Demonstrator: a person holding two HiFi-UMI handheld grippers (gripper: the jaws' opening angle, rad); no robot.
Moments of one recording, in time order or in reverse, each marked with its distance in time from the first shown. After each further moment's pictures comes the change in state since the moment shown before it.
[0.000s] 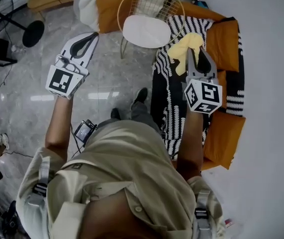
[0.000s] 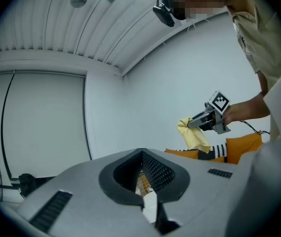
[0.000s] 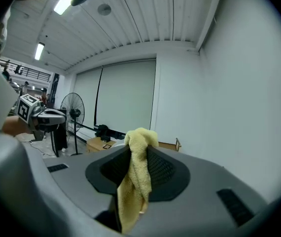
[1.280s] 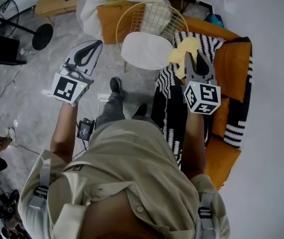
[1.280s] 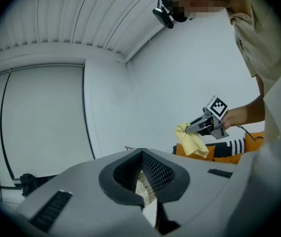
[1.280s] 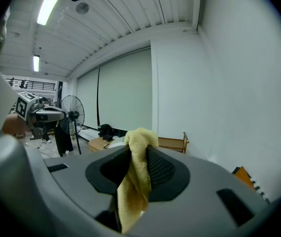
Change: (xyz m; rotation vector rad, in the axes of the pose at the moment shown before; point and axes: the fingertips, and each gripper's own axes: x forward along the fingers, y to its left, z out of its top) left arm 0.182 0.037 -0.025 -0.036 0.194 0.080; right arm 0.184 -0.129 -0.028 0.074 0.045 0.140
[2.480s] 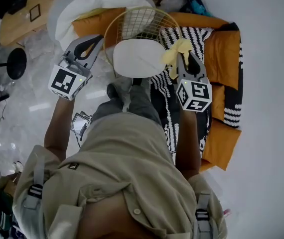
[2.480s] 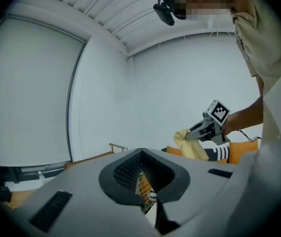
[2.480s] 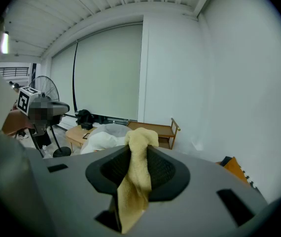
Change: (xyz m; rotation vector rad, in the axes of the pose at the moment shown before) left arm 0.168 0.155 -0.051 -0.097 -0.096 -0.321; right arm 0.158 0.003 -0.010 0.047 0.206 -0.244
